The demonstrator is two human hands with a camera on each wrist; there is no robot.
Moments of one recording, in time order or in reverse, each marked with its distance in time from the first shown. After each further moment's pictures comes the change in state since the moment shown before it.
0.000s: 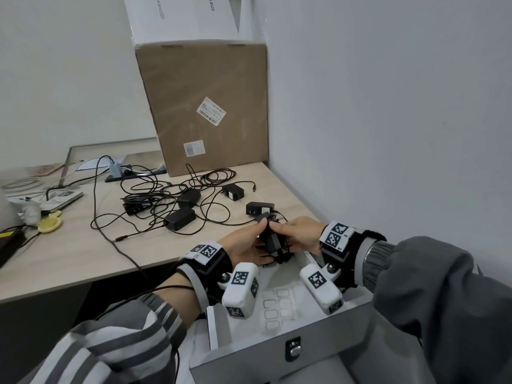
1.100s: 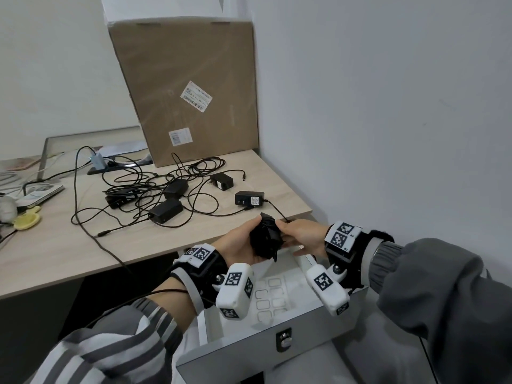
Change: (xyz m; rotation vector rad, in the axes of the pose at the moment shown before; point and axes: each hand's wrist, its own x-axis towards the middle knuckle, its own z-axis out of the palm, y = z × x) left_hand 0.029 -0.024 -0.005 -0.049 -0.125 -0.081; right_hand -0.024 0.017 -0.005 0.026 -0.091 0.149
